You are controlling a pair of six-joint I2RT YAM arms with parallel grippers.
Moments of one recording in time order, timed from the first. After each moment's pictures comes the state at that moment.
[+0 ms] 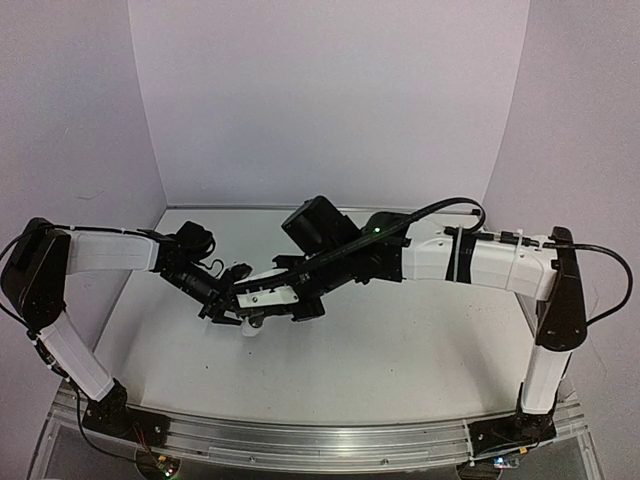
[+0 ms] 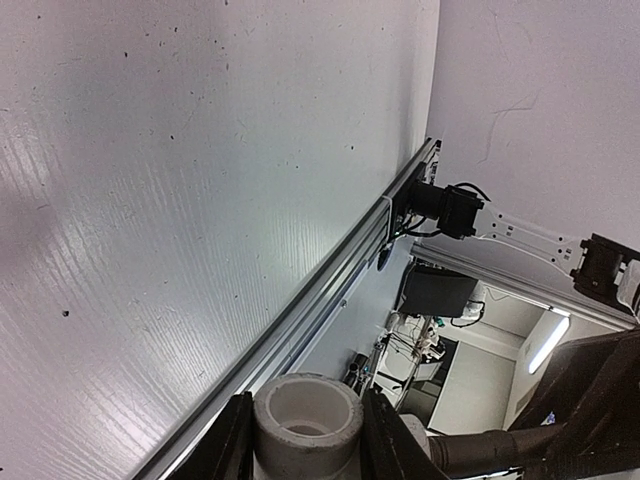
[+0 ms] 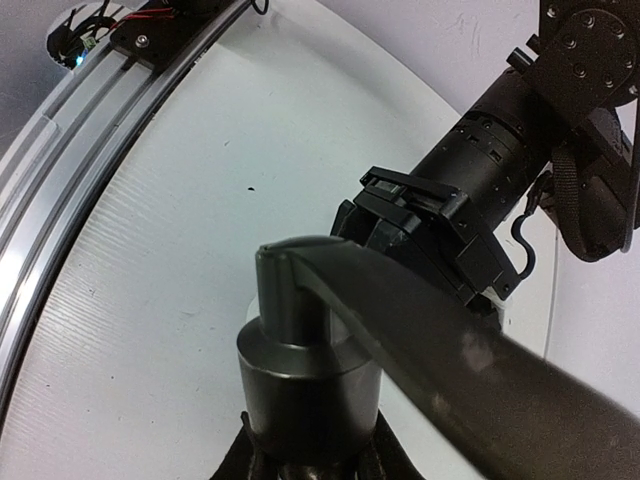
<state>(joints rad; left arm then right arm) -0.47 1.61 0.95 -0.55 1.04 -0.49 1.15 1.91 1.74 -0.61 -0.20 -0.92</state>
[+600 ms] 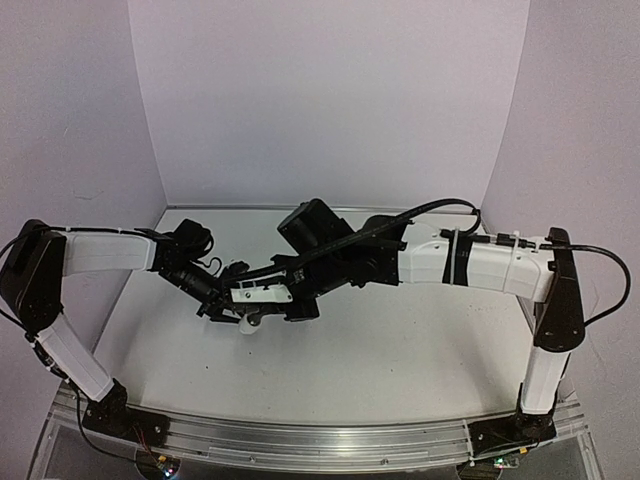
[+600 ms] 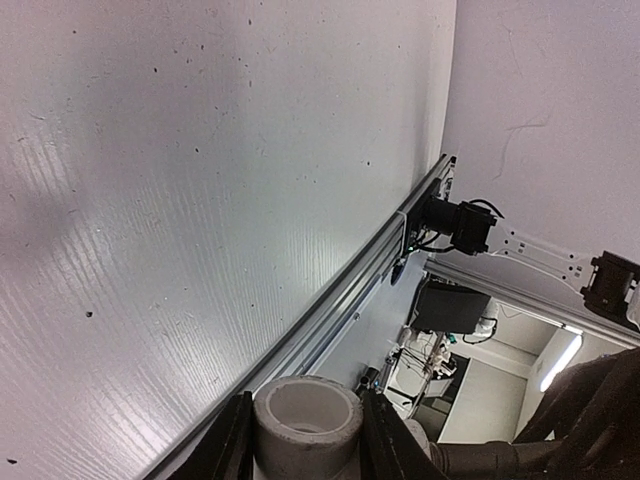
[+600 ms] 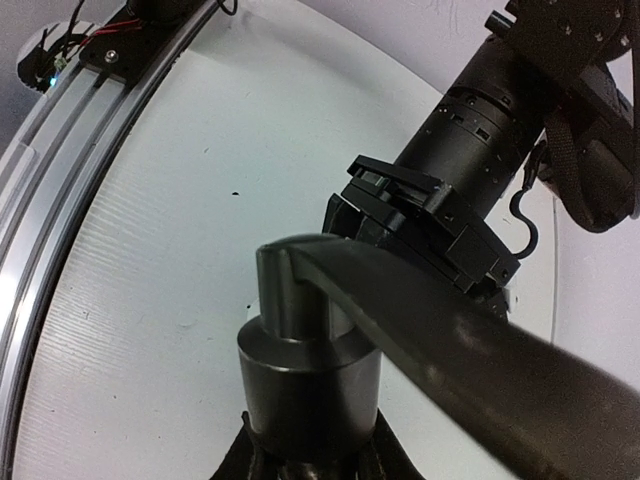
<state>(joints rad) -0.47 1.59 0.95 -0.55 0.99 -0.52 1.16 1.93 1.74 -0.58 -0.16 -0.83</state>
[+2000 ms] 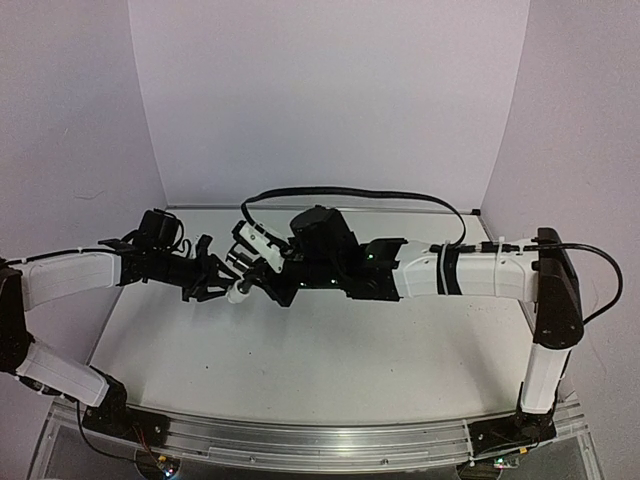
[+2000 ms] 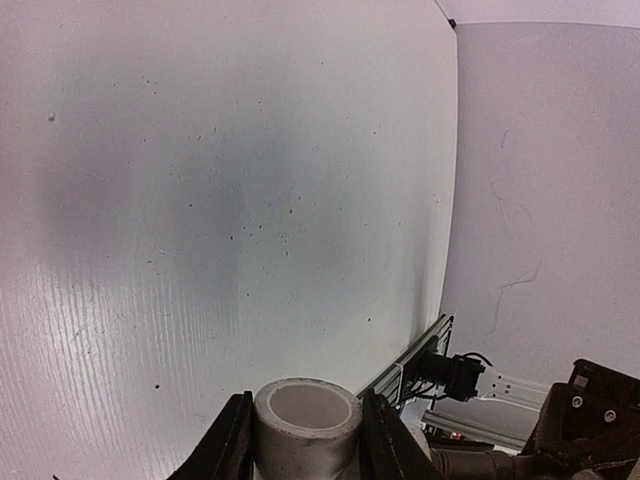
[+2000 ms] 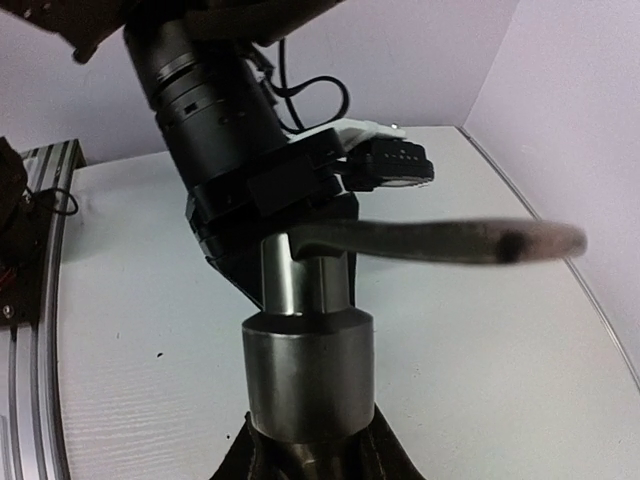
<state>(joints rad) -0.41 1.33 0.81 -0.26 0.68 -0.84 1.12 1.93 1.55 -0.06 -0.04 -0.20</state>
